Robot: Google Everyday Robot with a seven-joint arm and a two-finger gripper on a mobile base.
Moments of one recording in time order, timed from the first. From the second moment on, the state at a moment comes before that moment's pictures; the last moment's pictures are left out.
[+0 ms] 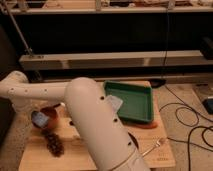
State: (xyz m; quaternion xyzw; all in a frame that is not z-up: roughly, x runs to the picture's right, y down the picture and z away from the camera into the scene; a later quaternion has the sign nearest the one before) arm -0.407 0.140 0.799 -0.03 -0.36 -0.91 0.20
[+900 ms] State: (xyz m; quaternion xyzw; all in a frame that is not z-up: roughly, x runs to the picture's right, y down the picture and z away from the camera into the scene) arm -0.366 0.113 0.795 -0.02 -0.34 -0.90 0.26
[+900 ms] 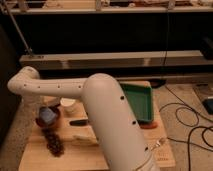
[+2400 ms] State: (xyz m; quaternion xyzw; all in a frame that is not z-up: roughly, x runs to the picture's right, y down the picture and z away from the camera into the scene) arm -0.405 0.110 0.791 0.04 -0.37 -0.91 0.20
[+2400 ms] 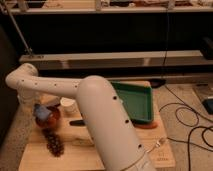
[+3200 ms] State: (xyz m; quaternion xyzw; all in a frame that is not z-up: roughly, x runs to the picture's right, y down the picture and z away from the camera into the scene) arm -0.362 0.132 0.788 -0.01 -0.36 -0.91 0.22
